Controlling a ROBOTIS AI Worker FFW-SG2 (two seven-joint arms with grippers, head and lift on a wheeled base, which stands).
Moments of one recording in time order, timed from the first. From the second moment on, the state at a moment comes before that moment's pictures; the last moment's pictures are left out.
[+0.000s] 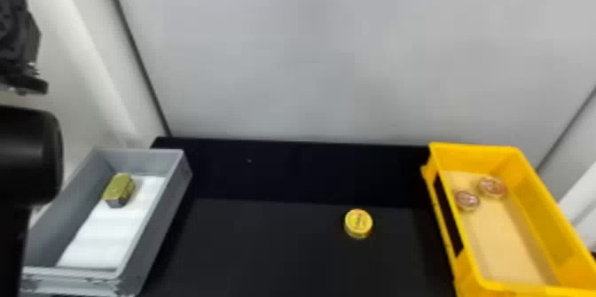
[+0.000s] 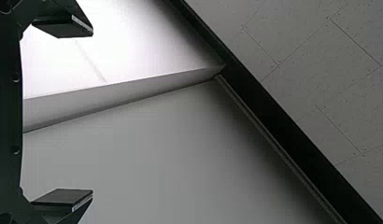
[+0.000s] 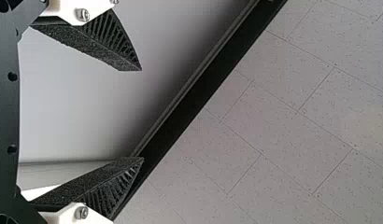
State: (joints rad) left arm -0.31 0.35 0.00 -2.31 -0.37 0.27 0.27; right arm -0.35 -0.38 0.00 -2.26 0.41 -0.04 -0.40
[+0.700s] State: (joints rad) left arm -0.32 0.35 -0.01 -2.31 -0.37 0.27 0.27; right arm -0.31 -0.31 -0.05 -2.20 -0.03 0.13 -0.36
